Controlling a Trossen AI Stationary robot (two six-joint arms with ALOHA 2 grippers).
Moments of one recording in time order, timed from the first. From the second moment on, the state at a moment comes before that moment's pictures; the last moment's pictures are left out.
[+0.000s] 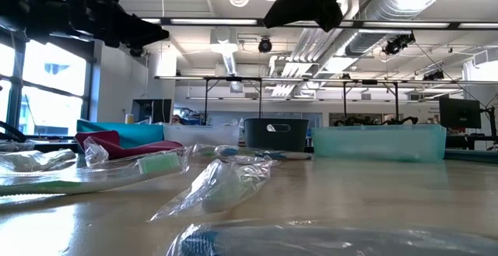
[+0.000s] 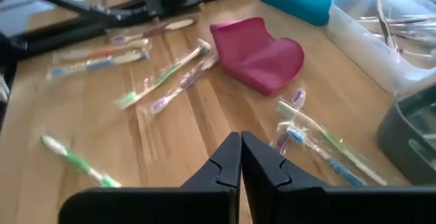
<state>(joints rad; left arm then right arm) 0.32 0.62 0.26 0.35 0.29 0.23 0.19 1.51 1.12 -0.24 0.36 0.45</state>
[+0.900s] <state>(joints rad) 0.32 0.62 0.26 0.35 0.29 0.23 0.07 1.57 1.13 -0.06 0.27 0.48</state>
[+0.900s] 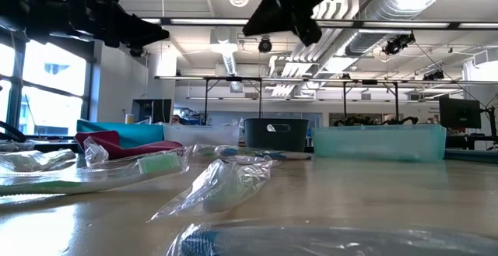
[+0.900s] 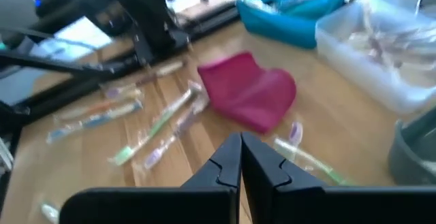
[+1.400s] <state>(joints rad) 0.32 0.62 0.26 0.35 0.29 0.23 0.01 1.71 1.13 -0.07 0.29 0.39</state>
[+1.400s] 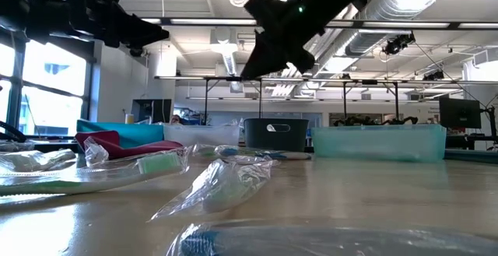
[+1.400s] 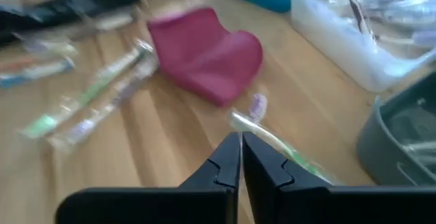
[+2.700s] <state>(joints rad) 0.32 0.62 0.26 0.35 0.21 0.23 0.03 1.97 1.12 -0.03 0.25 0.44</state>
